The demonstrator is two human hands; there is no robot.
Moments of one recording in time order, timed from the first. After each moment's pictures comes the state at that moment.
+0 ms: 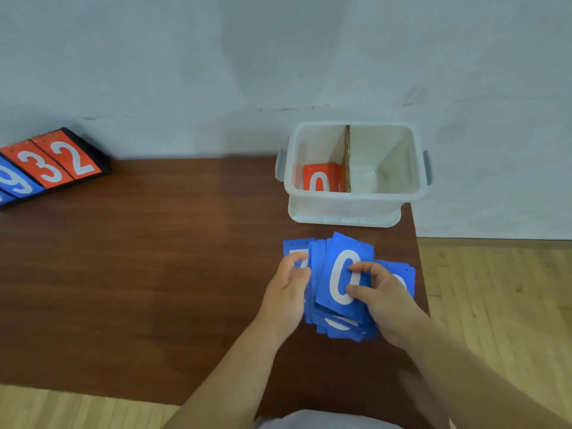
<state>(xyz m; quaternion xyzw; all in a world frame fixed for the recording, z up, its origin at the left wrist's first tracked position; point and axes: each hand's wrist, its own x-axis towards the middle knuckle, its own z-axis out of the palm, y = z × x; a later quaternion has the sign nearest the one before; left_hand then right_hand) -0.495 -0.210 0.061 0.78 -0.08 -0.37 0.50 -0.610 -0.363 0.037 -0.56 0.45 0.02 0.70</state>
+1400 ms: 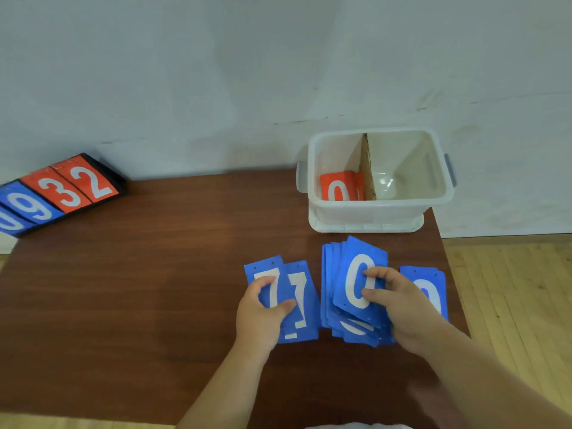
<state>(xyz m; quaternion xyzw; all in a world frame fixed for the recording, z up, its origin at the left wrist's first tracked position) -0.443 -0.132 0.048 0.82 0.02 -0.28 0.50 -0.582 -0.335 0.046 -0.48 0.47 -0.03 0.74</state>
